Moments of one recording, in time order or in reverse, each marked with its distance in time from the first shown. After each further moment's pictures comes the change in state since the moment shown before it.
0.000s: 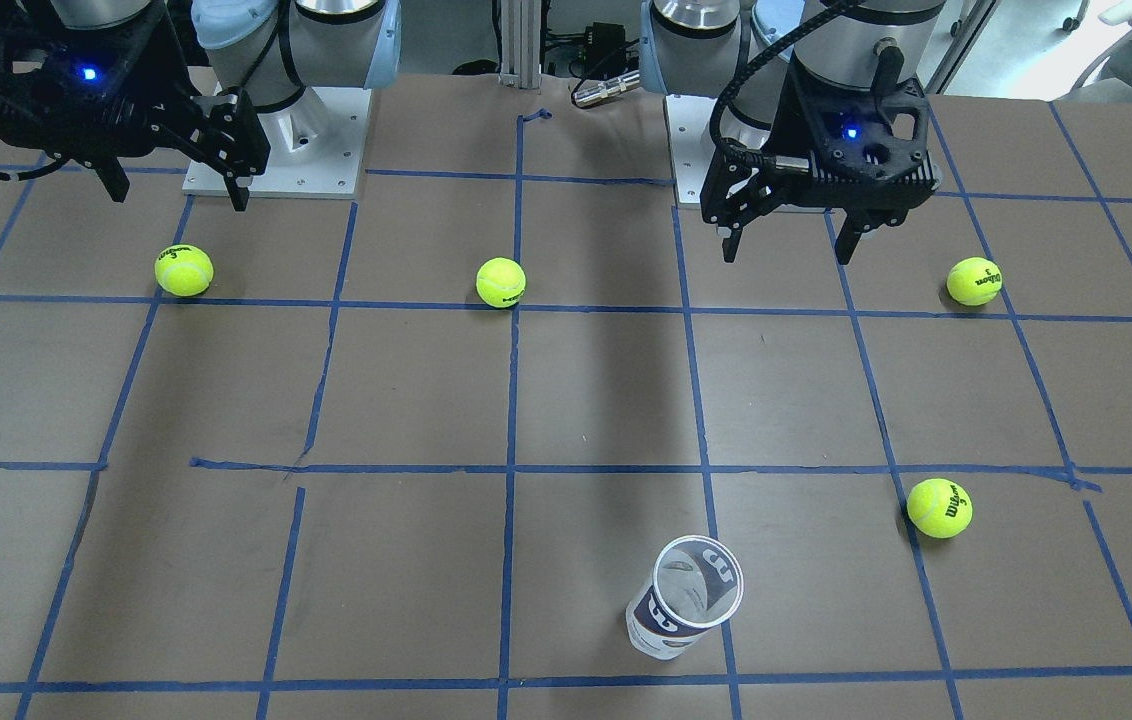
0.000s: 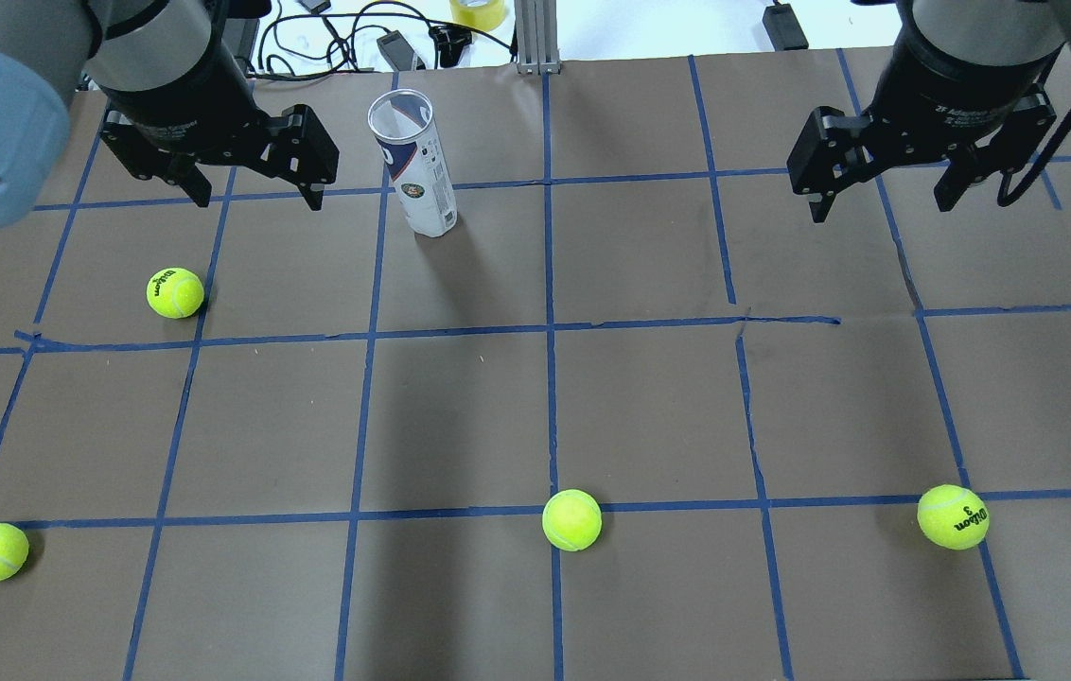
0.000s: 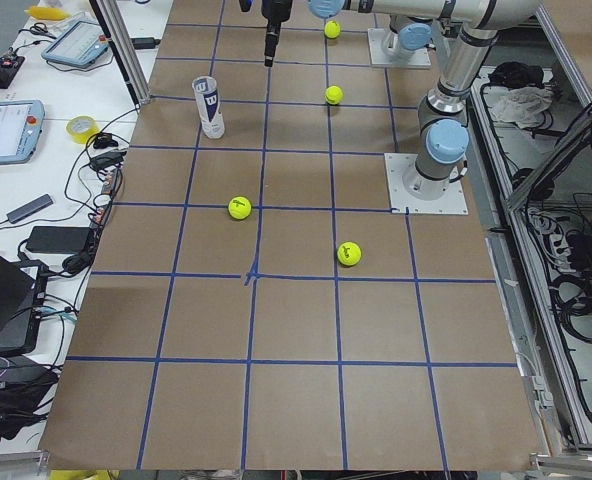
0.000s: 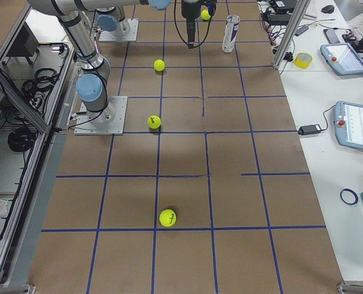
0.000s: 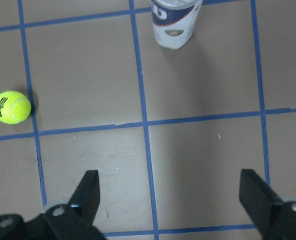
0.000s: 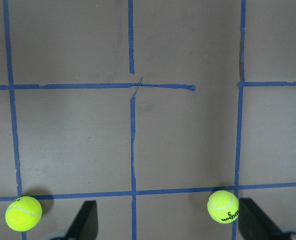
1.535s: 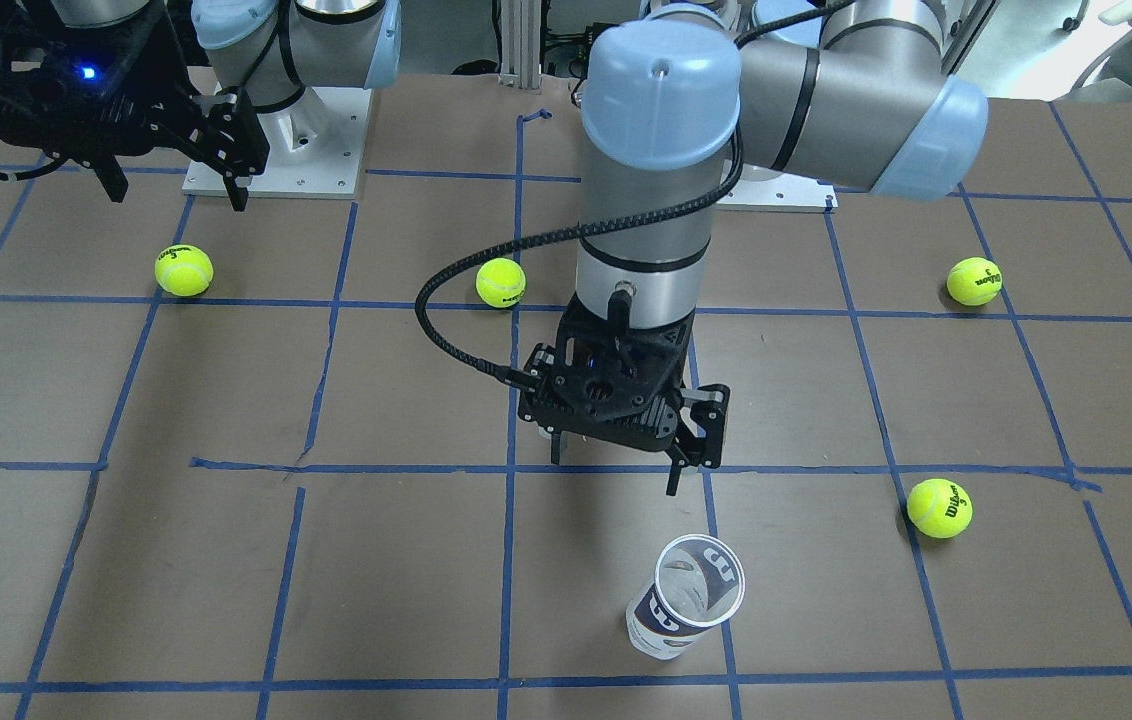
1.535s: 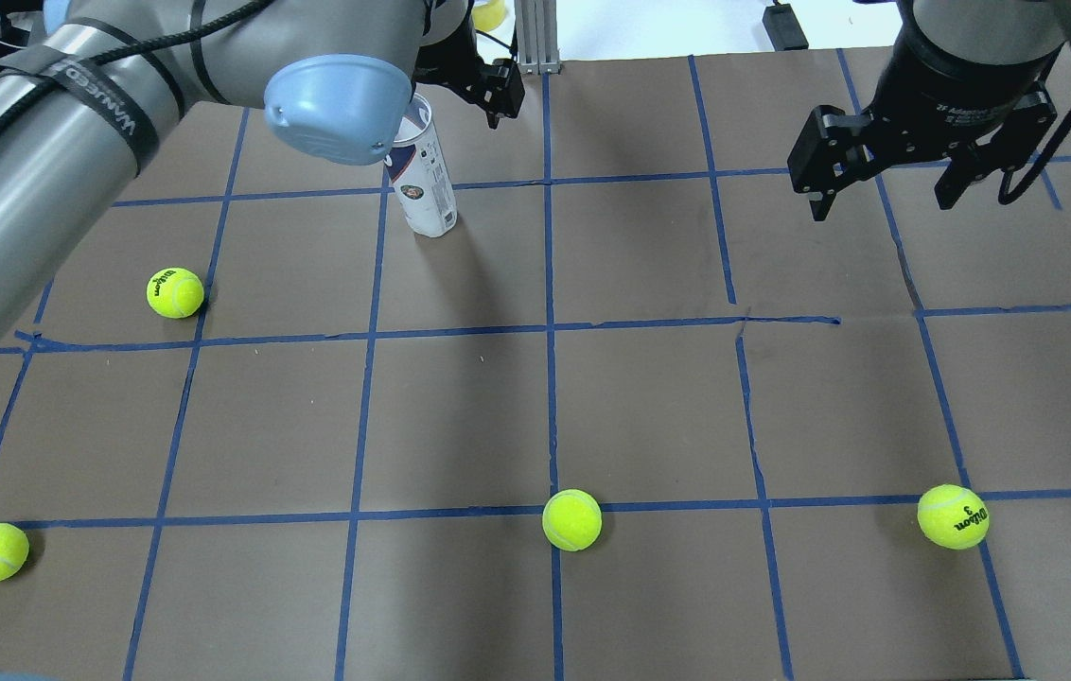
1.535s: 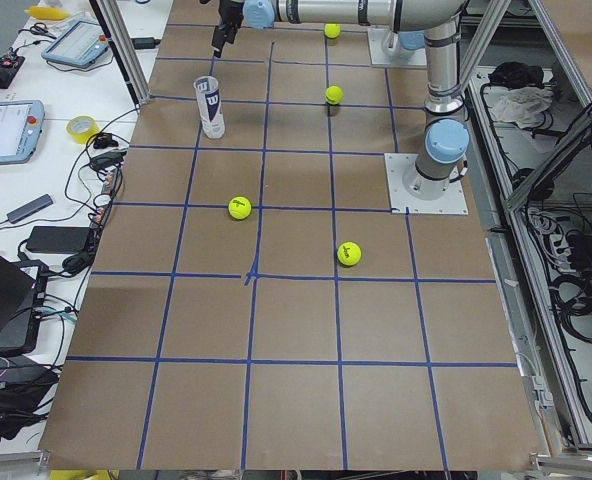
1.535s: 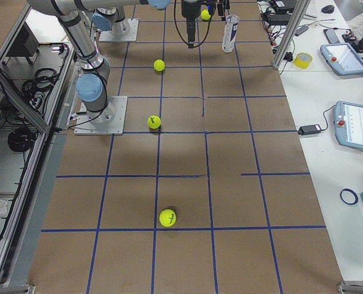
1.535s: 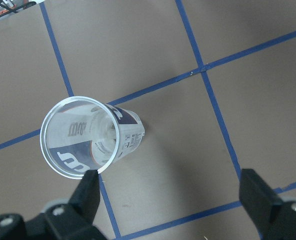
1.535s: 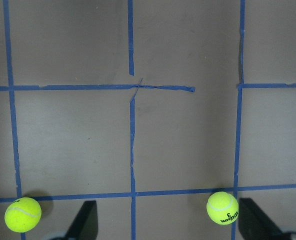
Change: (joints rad) left arm -0.197 -0.354 0.190 0.382 0.032 0.107; right arm 0.001 -0.001 -0.002 -0.004 -0.002 -0.002
